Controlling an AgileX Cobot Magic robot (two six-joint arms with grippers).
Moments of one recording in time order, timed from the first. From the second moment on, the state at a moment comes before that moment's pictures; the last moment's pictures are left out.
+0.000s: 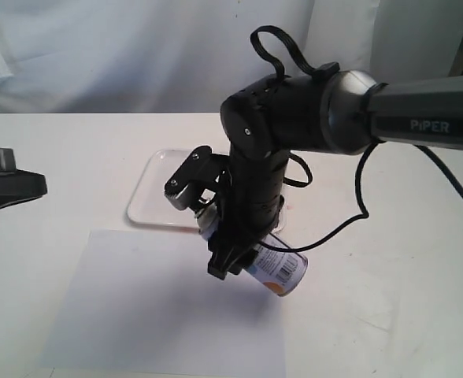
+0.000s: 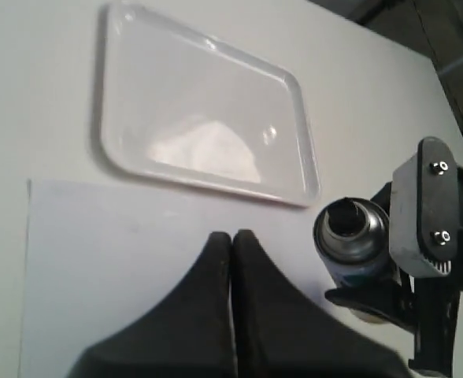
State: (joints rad) left arm 0.07 1.17 -0.63 -1.20 0.66 0.85; right arm 0.70 2.04 -1.50 -0.04 0.97 -0.36
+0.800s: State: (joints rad) left arm 0.07 0.42 -0.27 -0.95 0.25 0.64; right arm 0.66 1.93 -1.50 0.24 0.89 -0.43
